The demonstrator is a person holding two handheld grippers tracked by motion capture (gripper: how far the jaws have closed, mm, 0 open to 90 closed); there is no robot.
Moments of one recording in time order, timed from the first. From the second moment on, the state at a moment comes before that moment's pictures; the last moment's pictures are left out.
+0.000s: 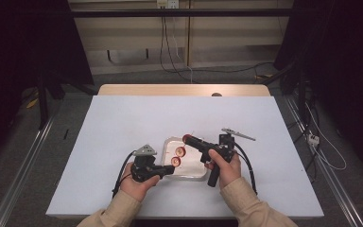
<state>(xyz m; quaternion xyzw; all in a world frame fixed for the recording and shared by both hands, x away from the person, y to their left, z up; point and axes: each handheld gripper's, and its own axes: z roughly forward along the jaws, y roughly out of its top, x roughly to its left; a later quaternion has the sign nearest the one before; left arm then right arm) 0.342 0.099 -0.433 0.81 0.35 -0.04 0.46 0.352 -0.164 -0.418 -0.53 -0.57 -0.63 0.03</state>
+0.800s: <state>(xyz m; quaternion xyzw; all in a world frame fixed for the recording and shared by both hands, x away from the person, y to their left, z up) 0.341 0.100 -0.435 0.82 0.35 -0.04 0.45 0.354 -0.165 -0.423 -0.52 -0.59 -0.62 0.00</state>
